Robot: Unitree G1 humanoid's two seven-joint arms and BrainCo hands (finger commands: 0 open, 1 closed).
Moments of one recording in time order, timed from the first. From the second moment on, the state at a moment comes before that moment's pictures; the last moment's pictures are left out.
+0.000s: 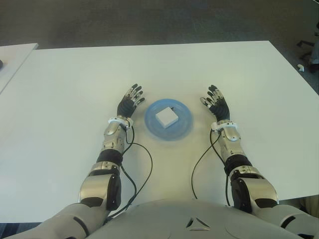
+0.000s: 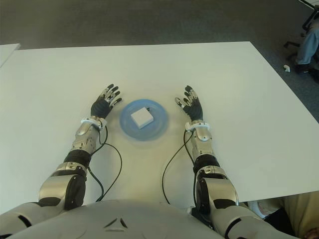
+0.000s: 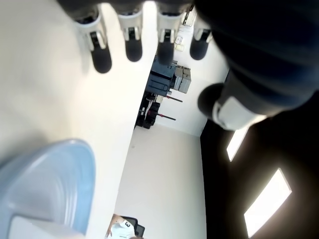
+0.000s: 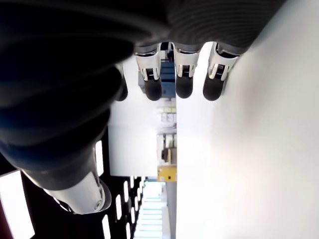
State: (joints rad) left arm -0.37 0.05 0.22 0.86 -0.26 -0.30 -0.38; right arm -0.37 -0.14 -0.13 0.92 0.08 -0.52 0.16
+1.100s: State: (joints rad) left arm -0.37 0.08 0.18 0.96 -0.14 -0.51 -0.27; right arm -0.39 -0.15 -0.12 0.97 0.07 -0.52 0.23
